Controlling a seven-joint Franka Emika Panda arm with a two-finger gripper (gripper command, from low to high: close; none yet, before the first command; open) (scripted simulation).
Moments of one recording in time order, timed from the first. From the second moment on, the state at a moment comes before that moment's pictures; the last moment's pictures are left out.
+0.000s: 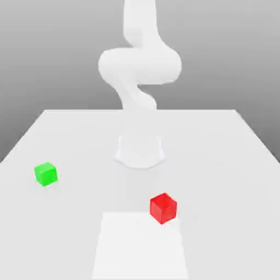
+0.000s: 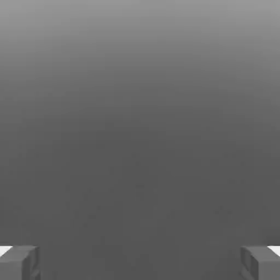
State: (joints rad) arm 0.02 -0.74 0.00 -2.37 0.00 2.35 0.76
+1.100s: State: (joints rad) arm 0.19 0.13 0.00 -2.94 0.00 3.07 0.39
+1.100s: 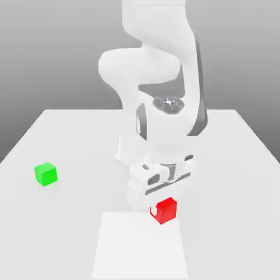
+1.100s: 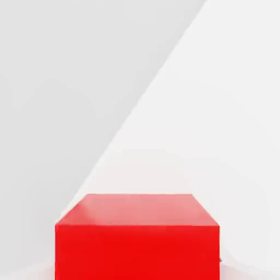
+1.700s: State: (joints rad) arm -0.21 -0.23 -0.23 -2.96 -0.15 2.74 0.46
